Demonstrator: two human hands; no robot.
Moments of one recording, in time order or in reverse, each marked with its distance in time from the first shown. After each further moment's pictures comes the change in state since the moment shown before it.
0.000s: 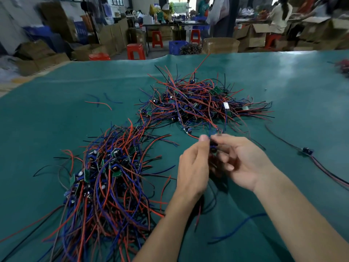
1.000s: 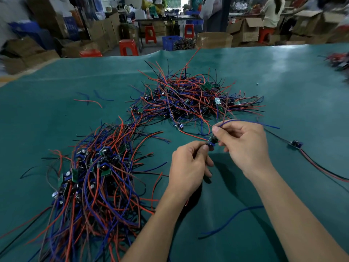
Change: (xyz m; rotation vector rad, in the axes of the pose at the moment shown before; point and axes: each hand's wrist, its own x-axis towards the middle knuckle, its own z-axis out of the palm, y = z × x) left_hand -0.002 -0.004 0.004 0.051 -0.069 -0.010; right_hand 0.018 0.007 -0.037 -0.557 0.290 -0.725
